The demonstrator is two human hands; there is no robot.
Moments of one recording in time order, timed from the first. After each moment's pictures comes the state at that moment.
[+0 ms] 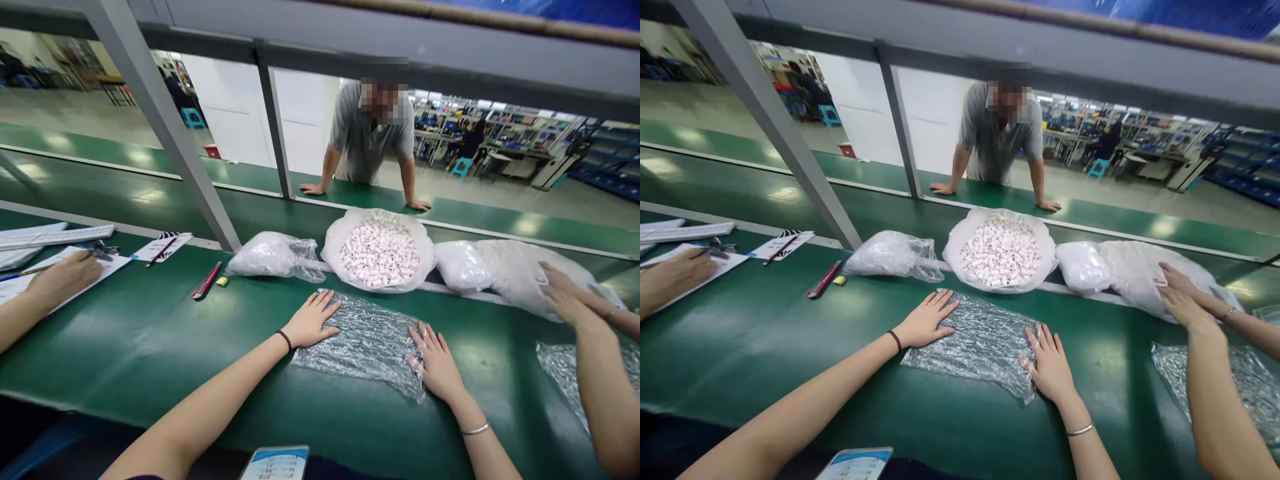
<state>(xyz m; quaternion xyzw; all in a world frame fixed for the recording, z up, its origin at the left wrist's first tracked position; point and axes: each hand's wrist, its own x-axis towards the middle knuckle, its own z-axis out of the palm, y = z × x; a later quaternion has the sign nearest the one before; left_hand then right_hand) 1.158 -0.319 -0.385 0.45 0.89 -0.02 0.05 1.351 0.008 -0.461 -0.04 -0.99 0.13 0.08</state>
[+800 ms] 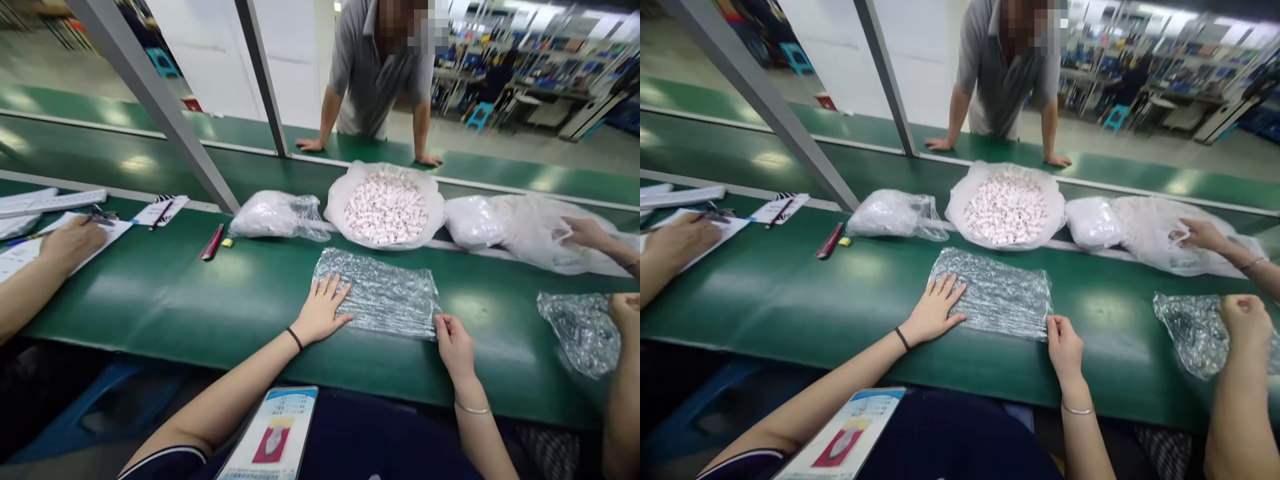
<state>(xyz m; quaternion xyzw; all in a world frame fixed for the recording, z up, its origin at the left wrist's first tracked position) 1.250 -0.324 -0.404 0.38 0.92 0.02 0.01 1.413 -0.037 -0.437 -0.32 -0.84 0.40 0.19</state>
